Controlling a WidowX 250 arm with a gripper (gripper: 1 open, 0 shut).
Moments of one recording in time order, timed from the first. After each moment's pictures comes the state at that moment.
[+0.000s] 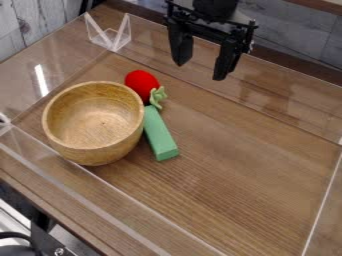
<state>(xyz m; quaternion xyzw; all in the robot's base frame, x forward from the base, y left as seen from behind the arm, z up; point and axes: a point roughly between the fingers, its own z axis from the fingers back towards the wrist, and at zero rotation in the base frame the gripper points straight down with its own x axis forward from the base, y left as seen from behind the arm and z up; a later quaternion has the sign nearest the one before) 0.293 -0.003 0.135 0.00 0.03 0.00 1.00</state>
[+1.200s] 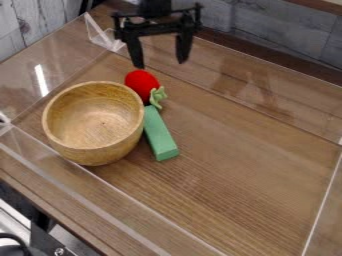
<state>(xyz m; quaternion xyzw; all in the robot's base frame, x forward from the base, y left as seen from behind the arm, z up) 0.296 0.074 0.119 -0.03 0.02 0.41 0.91</state>
